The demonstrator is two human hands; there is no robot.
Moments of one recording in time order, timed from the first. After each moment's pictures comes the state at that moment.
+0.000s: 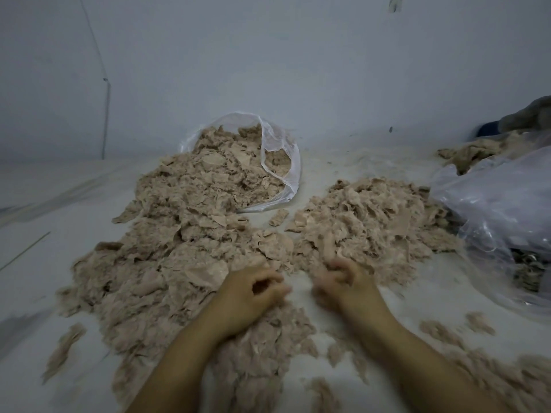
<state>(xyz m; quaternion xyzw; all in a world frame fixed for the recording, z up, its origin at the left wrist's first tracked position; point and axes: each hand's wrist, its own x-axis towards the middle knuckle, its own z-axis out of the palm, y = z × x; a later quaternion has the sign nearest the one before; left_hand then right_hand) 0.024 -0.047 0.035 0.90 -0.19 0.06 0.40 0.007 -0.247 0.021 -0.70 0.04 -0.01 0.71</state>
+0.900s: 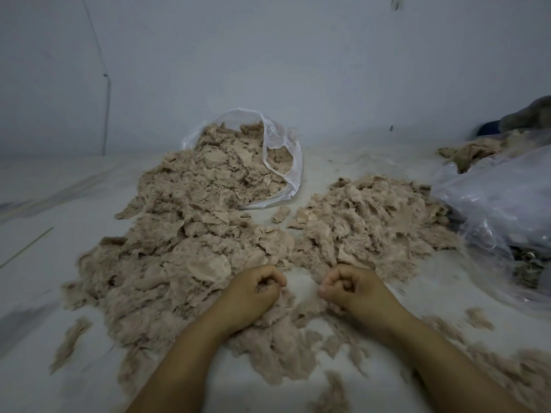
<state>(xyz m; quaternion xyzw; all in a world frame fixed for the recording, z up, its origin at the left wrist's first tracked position) 0.024 -0.049 0.030 0.86 -0.19 0.00 0.47 0.006 -0.264 0.024 -0.78 -0.09 0.01 0.61</state>
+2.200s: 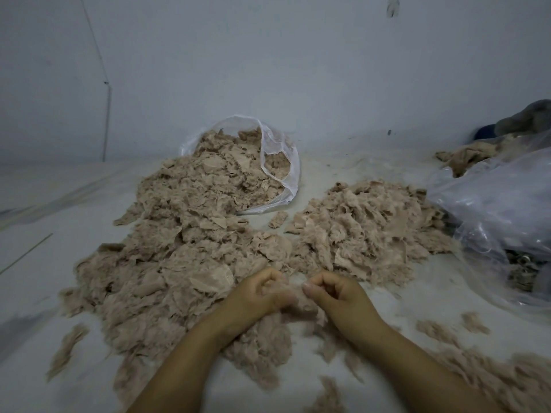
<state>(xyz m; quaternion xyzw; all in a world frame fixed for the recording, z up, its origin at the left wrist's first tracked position) 0.011 -0.056 0.038 0.79 -0.20 -0.09 0.58 0.000 -0.242 0.022 -0.78 -0.13 -0.06 0.60</state>
